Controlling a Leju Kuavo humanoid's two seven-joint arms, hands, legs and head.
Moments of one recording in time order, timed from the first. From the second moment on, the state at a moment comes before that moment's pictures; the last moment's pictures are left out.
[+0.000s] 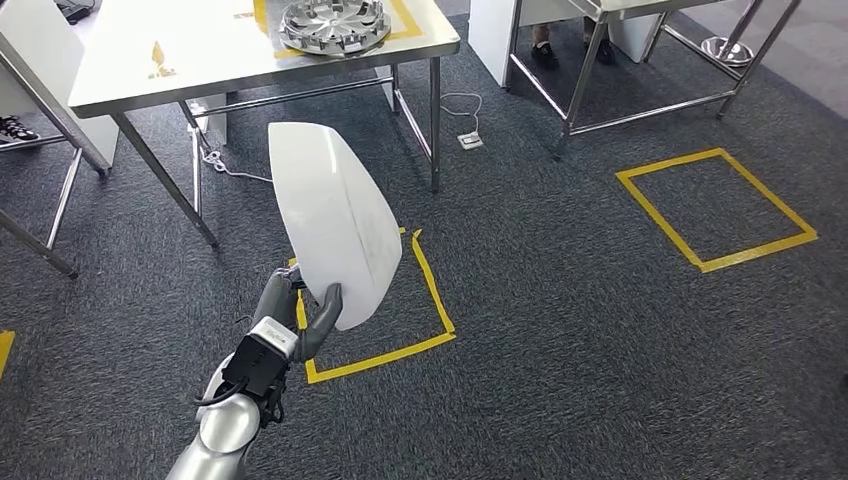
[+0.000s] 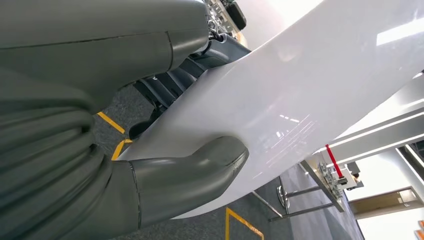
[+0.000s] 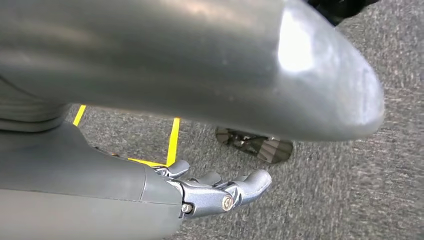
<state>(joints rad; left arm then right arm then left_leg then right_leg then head) -0.25 -0.09 -0.46 -1.37 -0.28 -0.02 -0.51 -0.08 0.09 -0.95 -0.19 1.14 0.27 -0.25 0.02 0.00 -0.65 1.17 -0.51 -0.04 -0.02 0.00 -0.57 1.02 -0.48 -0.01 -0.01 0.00</state>
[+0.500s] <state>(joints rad) -0.25 -0.10 -0.46 -1.37 -0.27 -0.03 -0.51 -0.08 0.09 -0.96 -0.19 1.14 0.28 -0.26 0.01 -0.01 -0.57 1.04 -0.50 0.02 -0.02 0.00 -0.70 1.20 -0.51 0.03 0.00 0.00</state>
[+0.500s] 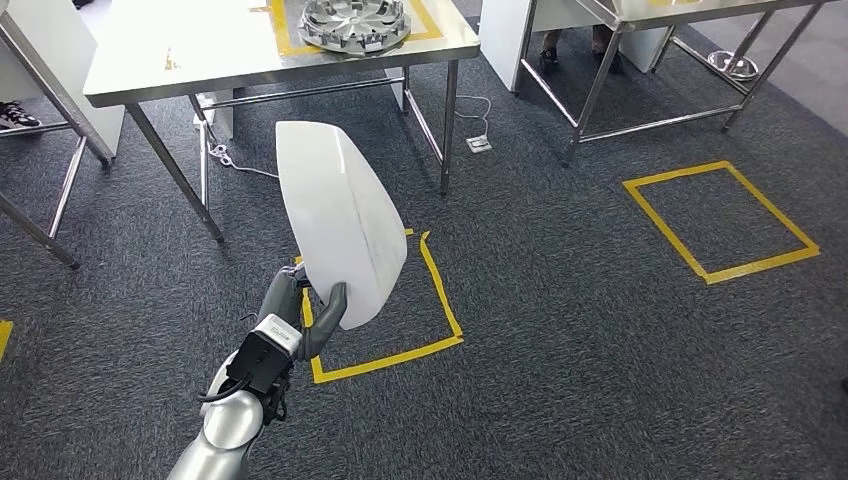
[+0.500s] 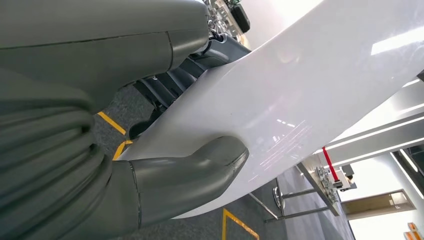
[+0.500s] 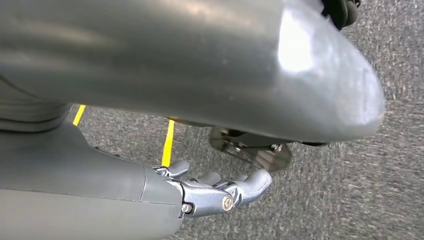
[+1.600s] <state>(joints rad) -0.24 -0.09 -0.46 -1.37 -0.28 -0.03 -0.51 -0.08 0.10 -0.96 -0.19 1.14 0.29 -0.25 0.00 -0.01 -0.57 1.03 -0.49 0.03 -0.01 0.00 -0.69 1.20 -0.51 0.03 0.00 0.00</state>
